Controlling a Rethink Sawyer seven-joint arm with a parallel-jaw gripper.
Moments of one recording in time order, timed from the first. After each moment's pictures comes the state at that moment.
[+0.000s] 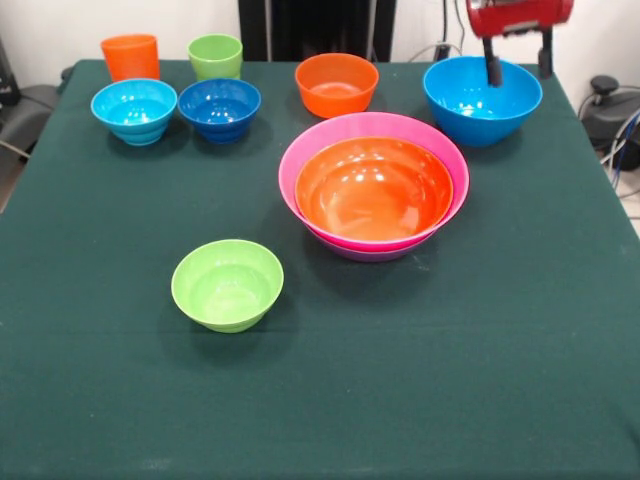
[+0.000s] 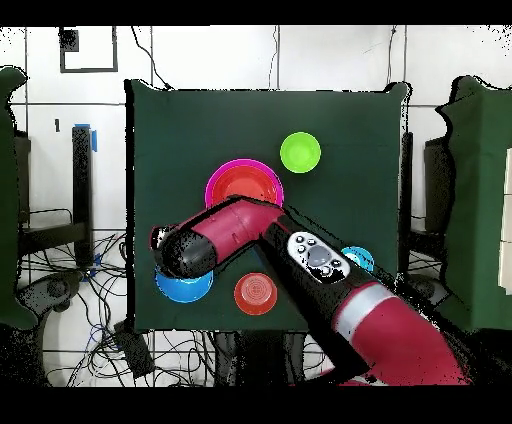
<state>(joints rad) -0.59 -0.68 0.83 1.99 -0.56 0.53 2.43</state>
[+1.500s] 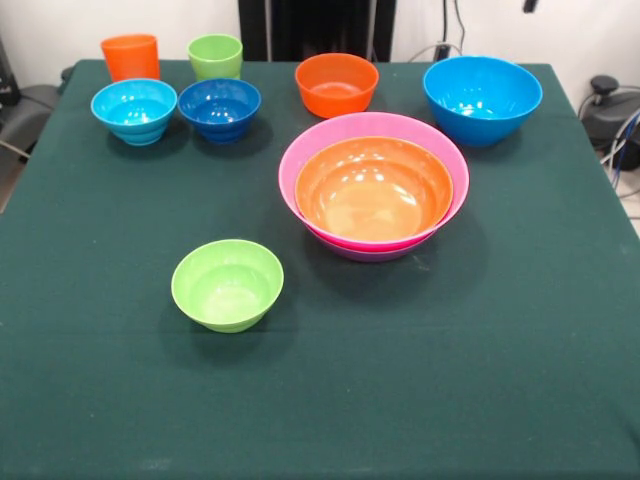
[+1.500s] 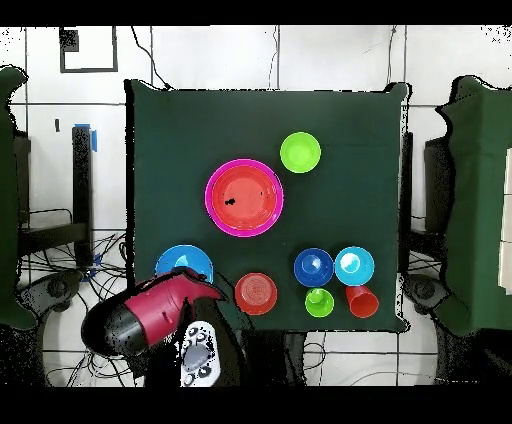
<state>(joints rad) -0.02 -0.93 0.25 2.14 -0.33 0.50 3.14</state>
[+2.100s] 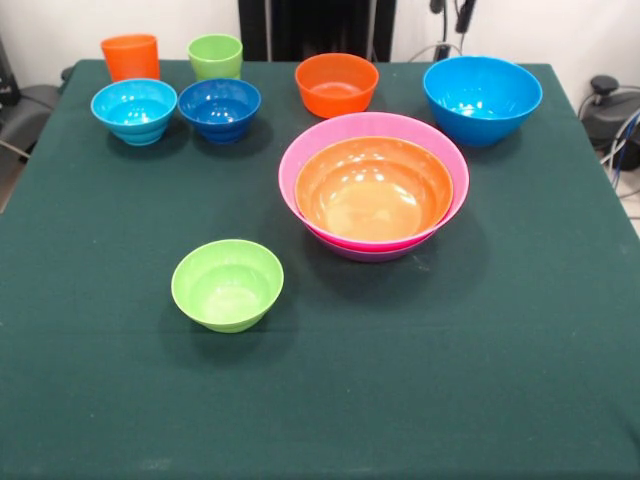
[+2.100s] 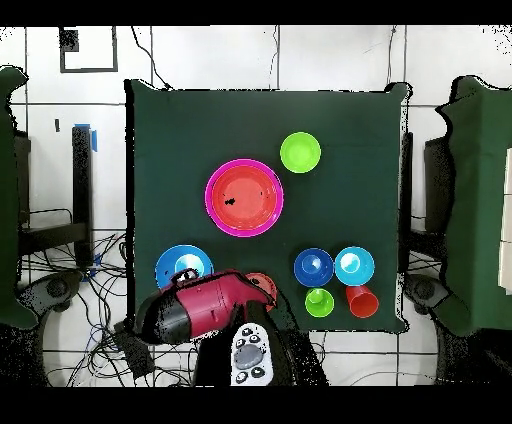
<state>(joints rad) -0.08 -0.87 0.12 2.14 -0.34 0.39 3.16</state>
